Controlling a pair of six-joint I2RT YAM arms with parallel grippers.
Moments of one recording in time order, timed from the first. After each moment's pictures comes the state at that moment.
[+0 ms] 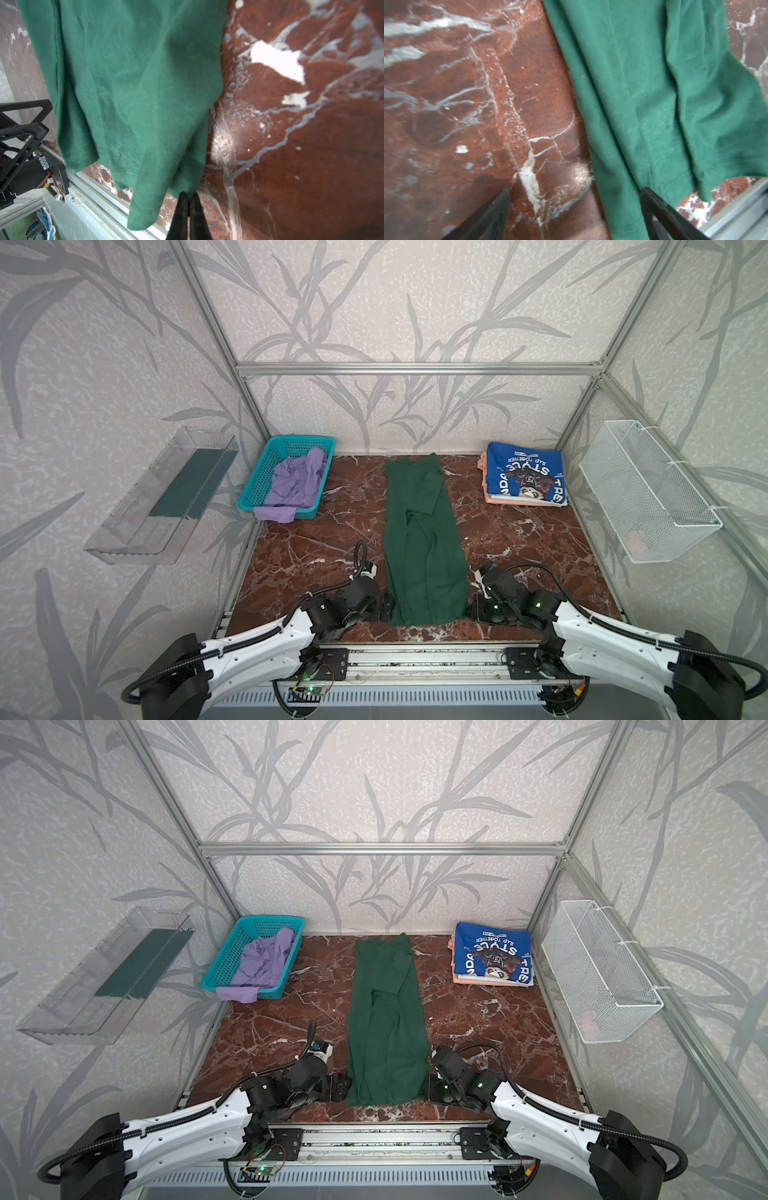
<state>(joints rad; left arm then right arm) -0.94 0.88 0.28 -0.32 -0.11 -0.81 0.83 0.92 0.31 -0.40 -0.23 0.96</state>
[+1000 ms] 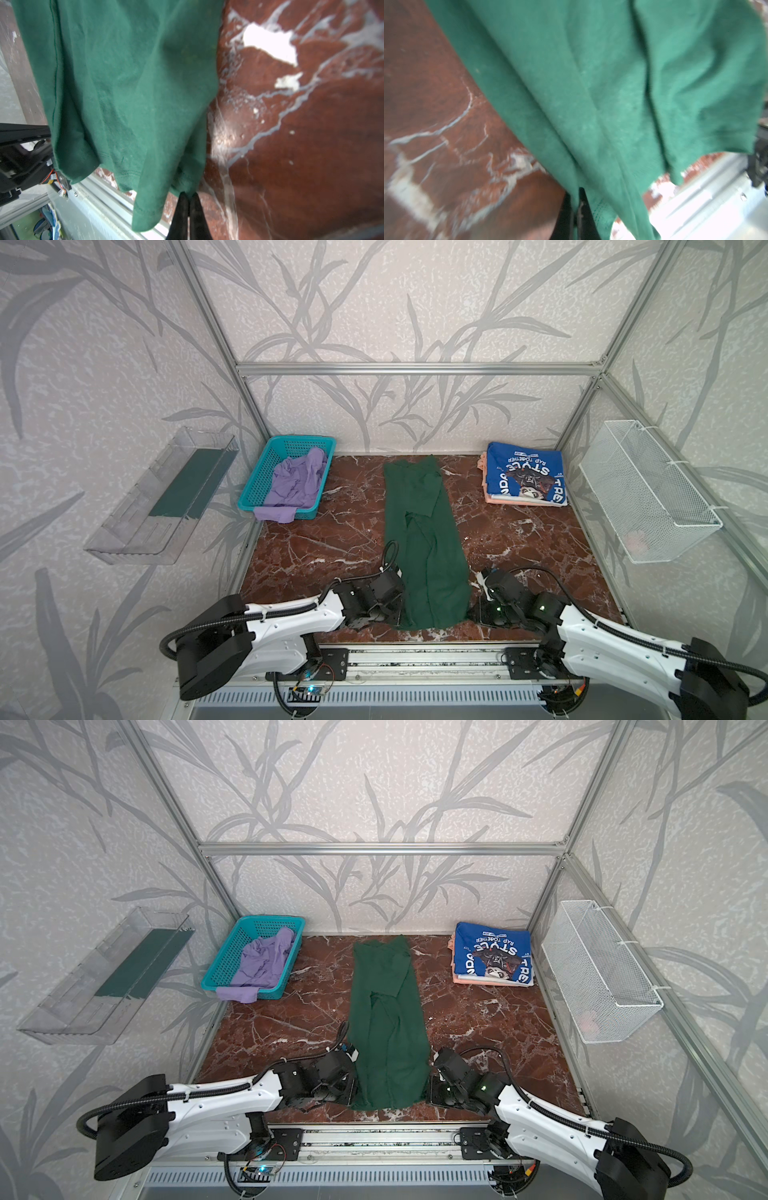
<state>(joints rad) -1.04 1.17 0.50 -0.40 0.04 -0.82 0.83 0.85 0.30 -0.46 -0.26 0.97</state>
